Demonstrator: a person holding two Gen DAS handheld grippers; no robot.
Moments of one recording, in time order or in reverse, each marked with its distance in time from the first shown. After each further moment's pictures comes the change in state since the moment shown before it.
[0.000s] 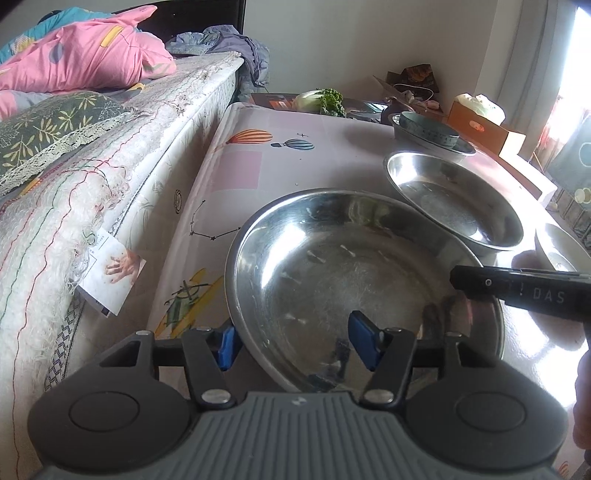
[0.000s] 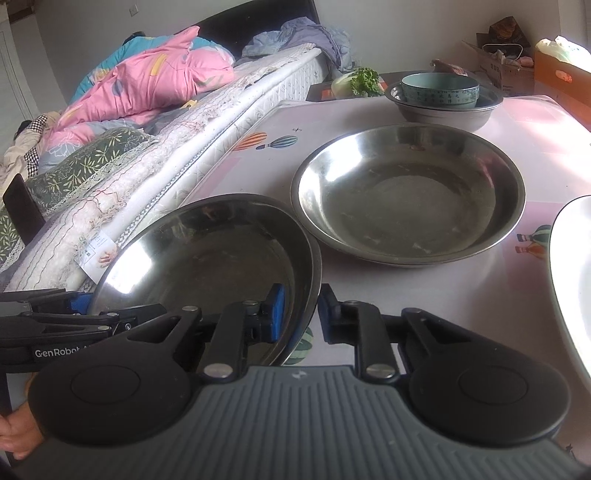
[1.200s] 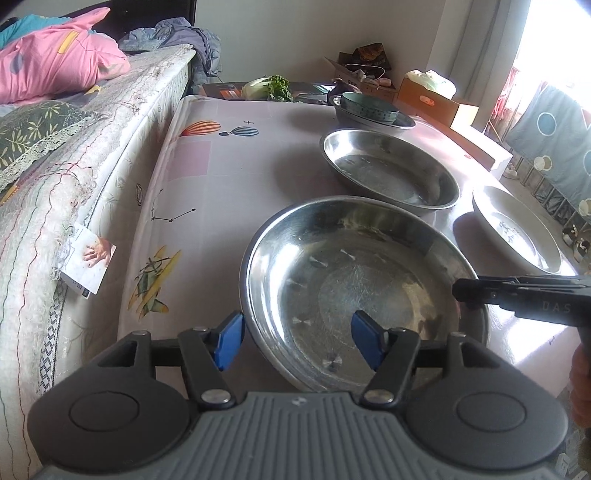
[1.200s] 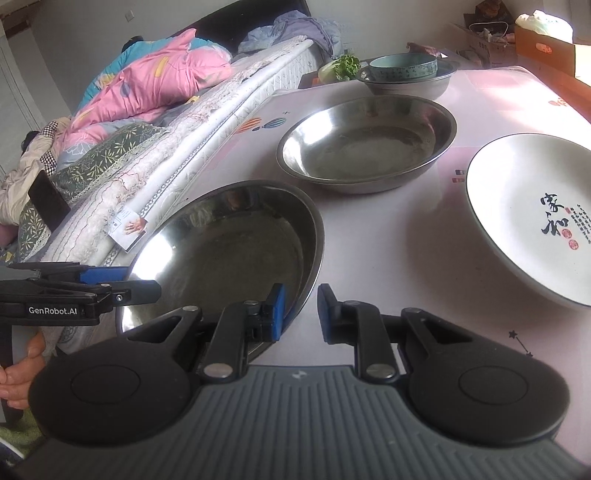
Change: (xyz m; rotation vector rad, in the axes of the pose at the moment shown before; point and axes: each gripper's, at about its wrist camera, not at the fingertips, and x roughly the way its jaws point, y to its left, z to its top) left arm -0.034 -0.015 -0.011 0.086 0.057 -0.122; right arm -0.073 -0.027 -0.046 0.067 0.030 0.052
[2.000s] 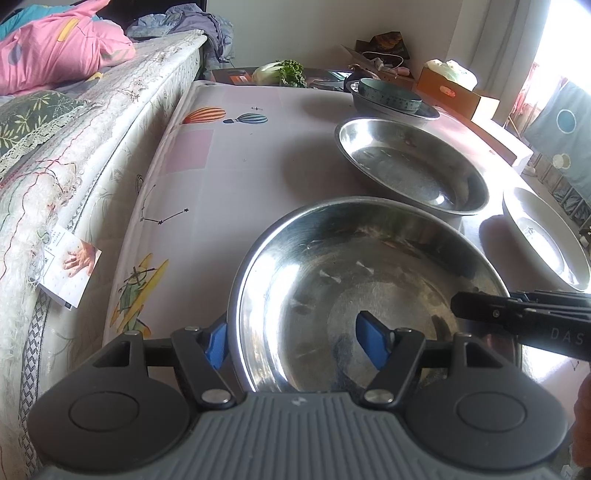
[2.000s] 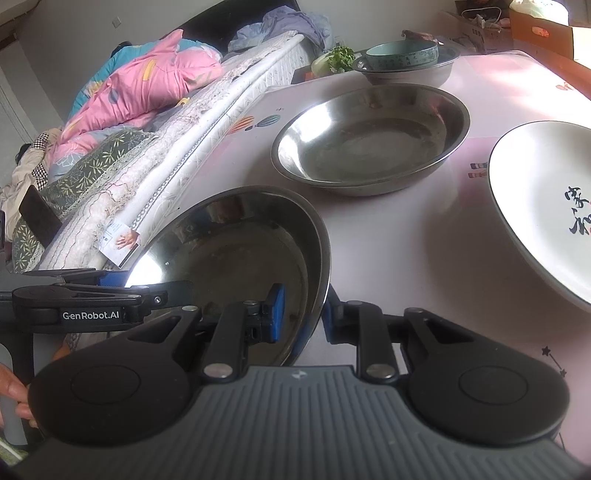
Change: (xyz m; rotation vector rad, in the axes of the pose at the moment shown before) left arm 0.037 -0.003 0.018 -0.028 0.048 0.045; right arm 0.032 0.005 0.010 0.026 0.026 -0.013
